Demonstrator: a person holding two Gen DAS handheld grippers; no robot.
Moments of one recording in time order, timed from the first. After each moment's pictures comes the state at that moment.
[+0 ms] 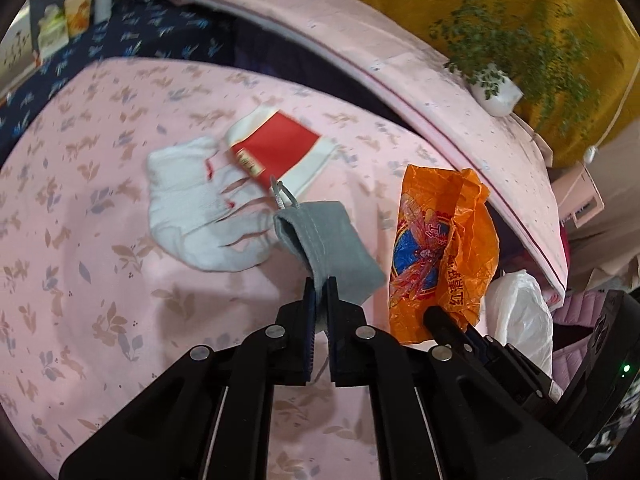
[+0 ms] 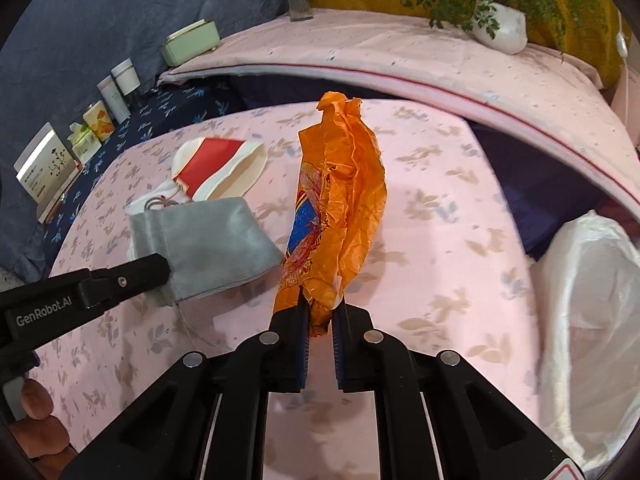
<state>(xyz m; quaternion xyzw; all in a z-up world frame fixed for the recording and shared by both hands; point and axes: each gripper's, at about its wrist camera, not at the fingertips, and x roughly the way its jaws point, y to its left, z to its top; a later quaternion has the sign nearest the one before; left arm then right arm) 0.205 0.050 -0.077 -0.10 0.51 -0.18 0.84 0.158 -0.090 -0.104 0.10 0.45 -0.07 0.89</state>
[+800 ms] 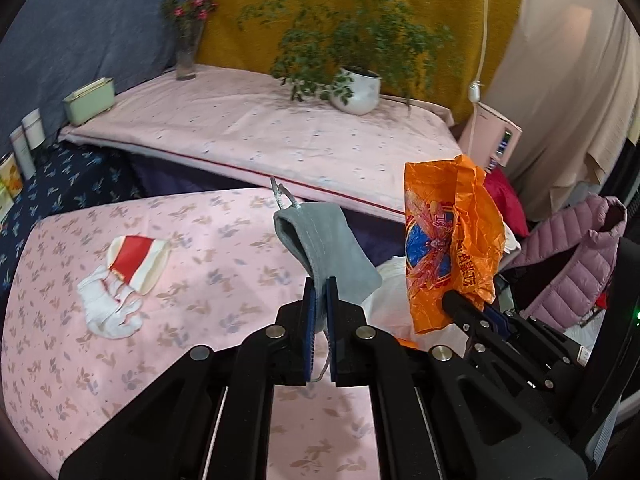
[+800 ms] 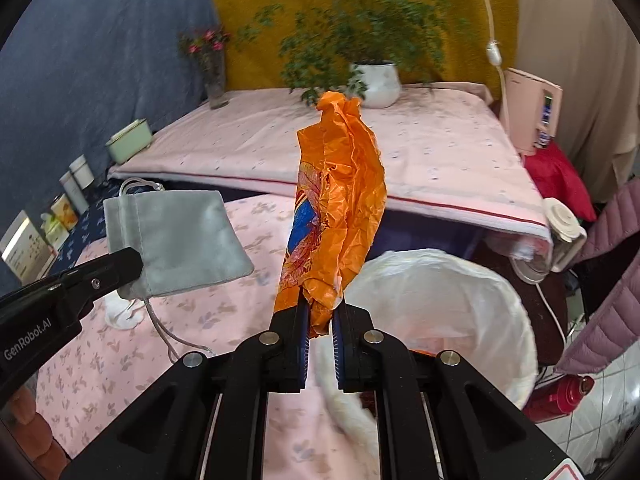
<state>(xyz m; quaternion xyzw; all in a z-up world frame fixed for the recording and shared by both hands) 0.104 -0.102 0.034 0.04 0.39 -0.31 0.87 0.038 -0.222 -0.004 0.14 0.35 -0.19 0.91</state>
